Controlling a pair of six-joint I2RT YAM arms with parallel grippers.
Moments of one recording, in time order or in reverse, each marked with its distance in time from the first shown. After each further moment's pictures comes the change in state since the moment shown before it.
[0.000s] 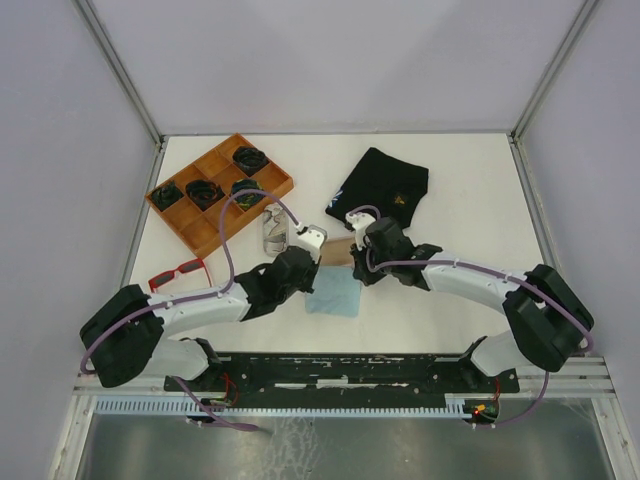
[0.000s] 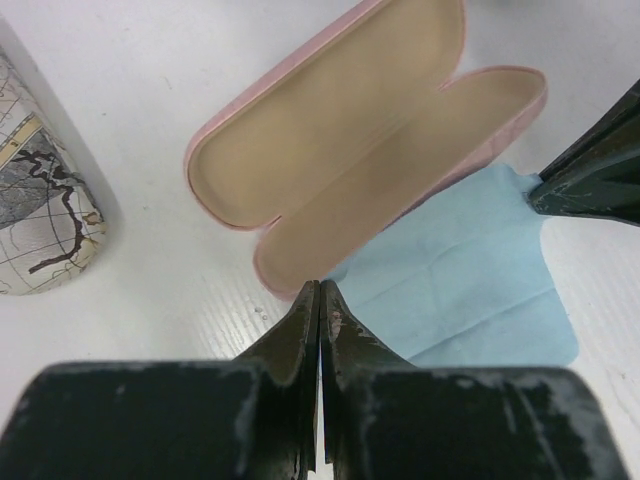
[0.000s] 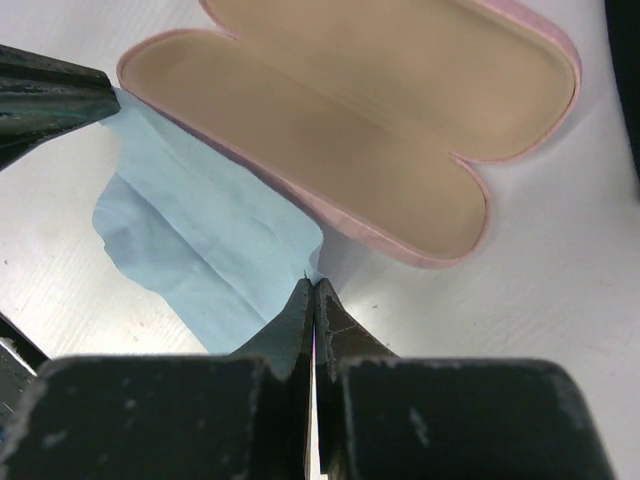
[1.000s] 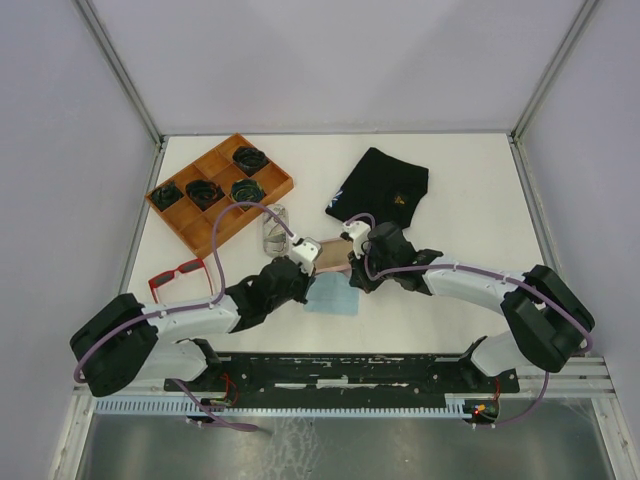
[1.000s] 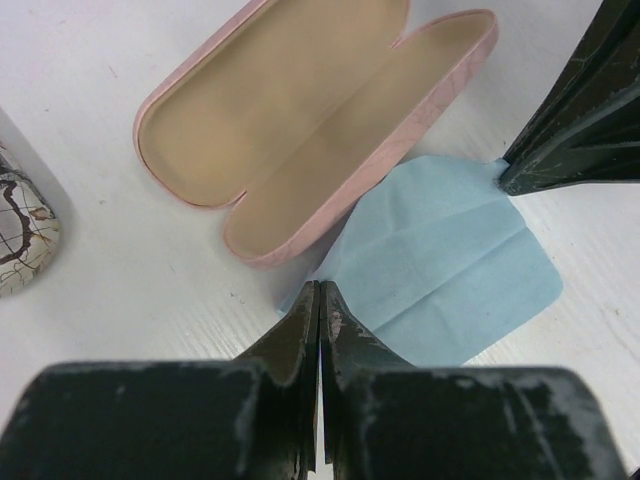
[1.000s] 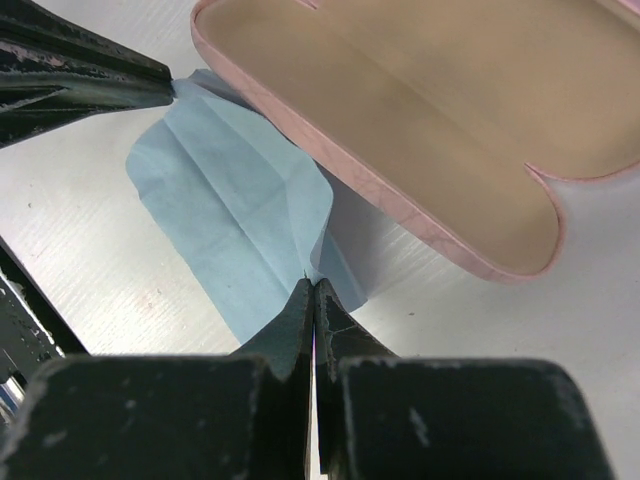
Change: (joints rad) left arm 0.025 -0.073 -0.161 0.169 0.127 0.079; right arm 0.000 0.001 -0.052 0.078 -0.132 -0.097
